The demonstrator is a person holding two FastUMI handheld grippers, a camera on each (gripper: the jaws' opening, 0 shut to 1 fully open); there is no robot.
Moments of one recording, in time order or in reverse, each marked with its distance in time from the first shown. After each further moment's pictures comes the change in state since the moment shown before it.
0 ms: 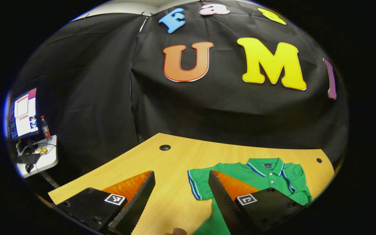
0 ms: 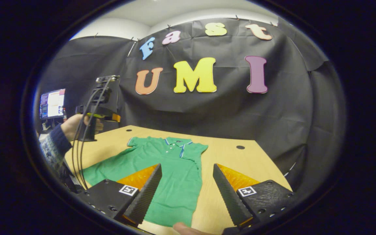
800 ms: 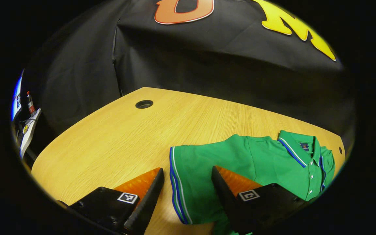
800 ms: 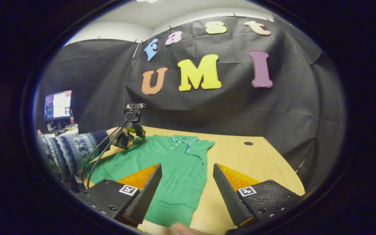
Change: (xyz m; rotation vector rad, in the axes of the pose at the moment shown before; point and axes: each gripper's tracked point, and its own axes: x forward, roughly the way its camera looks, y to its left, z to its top) left arm 0.146 -0.046 -0.105 -0.067 0.274 -0.051; right arm 0.016 -0.012 -0.024 0.030 -0.020 0.051
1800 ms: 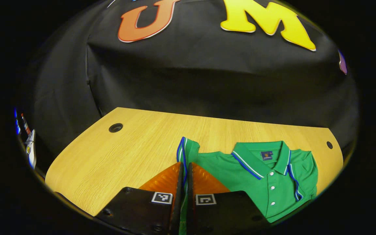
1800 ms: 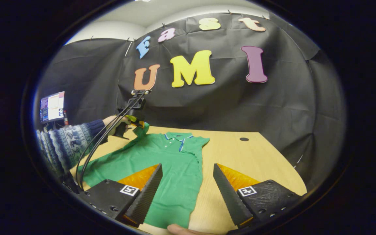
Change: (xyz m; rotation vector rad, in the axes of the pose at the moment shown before) left arm -0.042 -0.105 0.054 0.181 -0.078 -0.135; right arm 0.007 -0.017 0.003 0.012 0.010 -0.091
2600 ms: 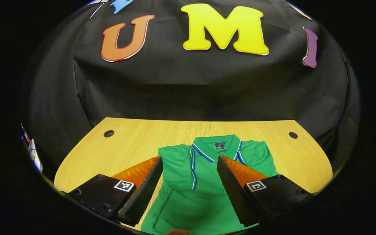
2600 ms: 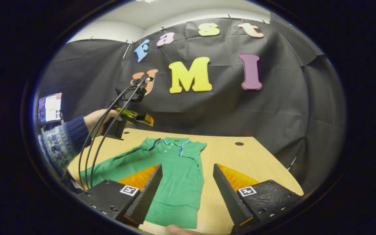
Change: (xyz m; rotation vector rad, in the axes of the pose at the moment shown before) left arm -0.143 -0.049 0.021 0.029 -0.104 -0.155; right arm -0.029 0.027 0.022 0.009 -0.042 -0.036
